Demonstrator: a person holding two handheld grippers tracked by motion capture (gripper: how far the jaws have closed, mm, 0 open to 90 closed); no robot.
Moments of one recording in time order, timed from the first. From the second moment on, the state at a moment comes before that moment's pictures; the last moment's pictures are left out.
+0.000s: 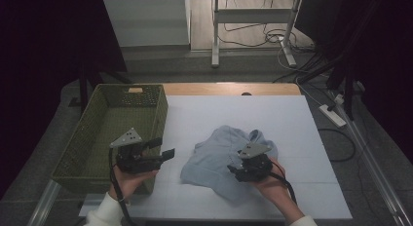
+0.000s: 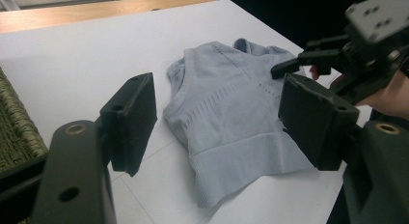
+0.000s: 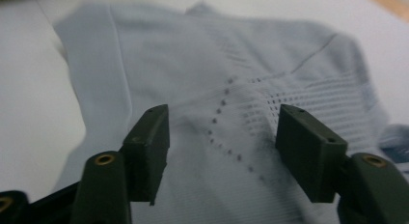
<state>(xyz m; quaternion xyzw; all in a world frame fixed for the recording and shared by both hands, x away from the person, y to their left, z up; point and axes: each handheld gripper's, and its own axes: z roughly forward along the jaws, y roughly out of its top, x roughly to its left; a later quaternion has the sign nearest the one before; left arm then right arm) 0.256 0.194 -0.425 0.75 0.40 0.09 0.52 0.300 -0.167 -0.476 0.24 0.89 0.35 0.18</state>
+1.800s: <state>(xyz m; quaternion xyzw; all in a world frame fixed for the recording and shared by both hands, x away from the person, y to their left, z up) 0.256 0.194 -0.427 0.75 0.41 0.09 0.52 0.355 -0.207 -0.470 0.33 0.83 0.39 0.24</state>
